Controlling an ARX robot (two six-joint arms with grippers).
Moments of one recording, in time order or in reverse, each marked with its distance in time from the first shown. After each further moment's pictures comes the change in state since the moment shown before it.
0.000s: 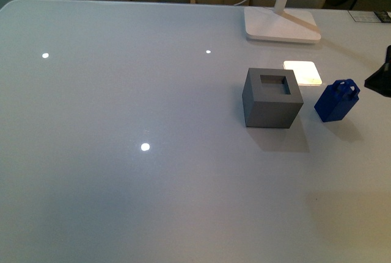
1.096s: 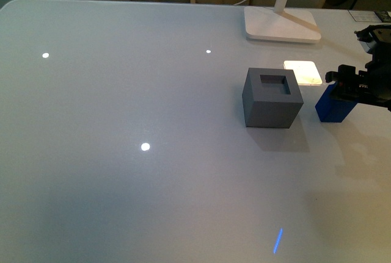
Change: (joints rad) left arm 0.000 0.000 0.000 0.000 0.000 0.000; right arm 0.031 0.360 0.364 -0.116 0.017 0.018
